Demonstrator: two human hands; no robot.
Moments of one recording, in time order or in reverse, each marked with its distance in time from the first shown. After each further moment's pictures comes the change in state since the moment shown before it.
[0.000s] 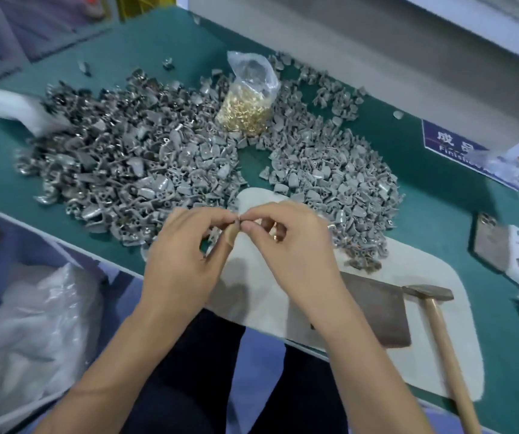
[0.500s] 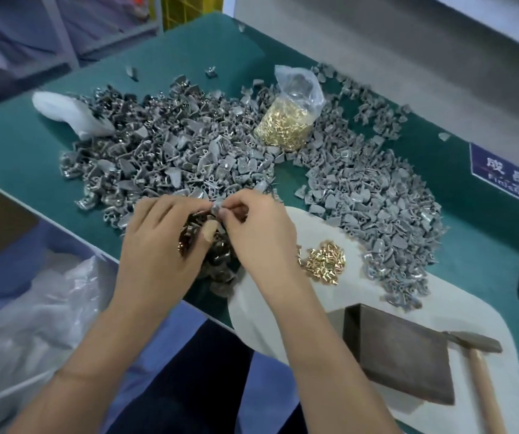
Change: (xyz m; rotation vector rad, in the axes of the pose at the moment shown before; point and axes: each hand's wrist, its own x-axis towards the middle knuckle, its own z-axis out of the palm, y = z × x) left_hand 0.025 -0.059 -0.044 0.364 0.078 0.044; right_hand 0.069 -0.027 0.086 -0.168 -0.098 0.117
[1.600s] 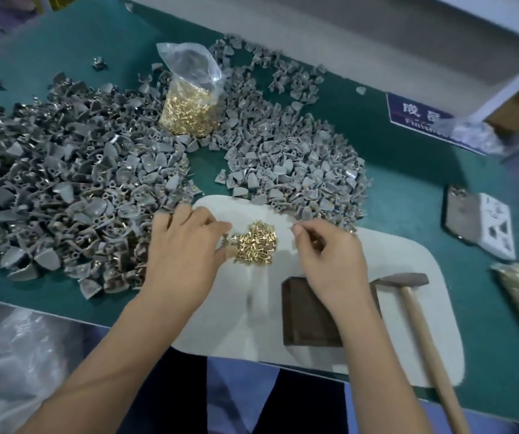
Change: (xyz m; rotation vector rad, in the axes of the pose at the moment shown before) left_hand 0.026 0.094 0.071 0.221 -0.494 0.156; right_hand -0.072 0.153 -0.103 0.019 0.295 0.198
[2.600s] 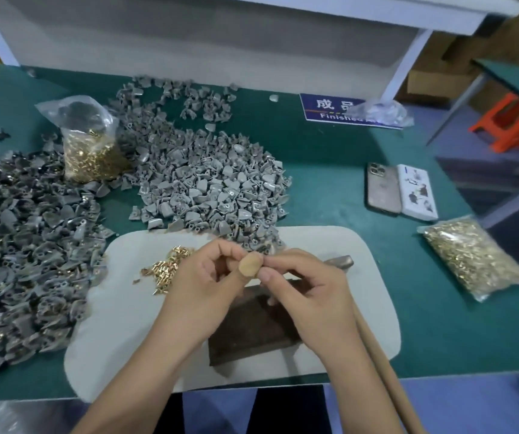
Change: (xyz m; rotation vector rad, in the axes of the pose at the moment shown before) left_hand 0.000 0.133 -0.002 -1.335 -0.219 -0.157; right_hand -0.055 0.035 -0.063 0.755 0.112 -0.067
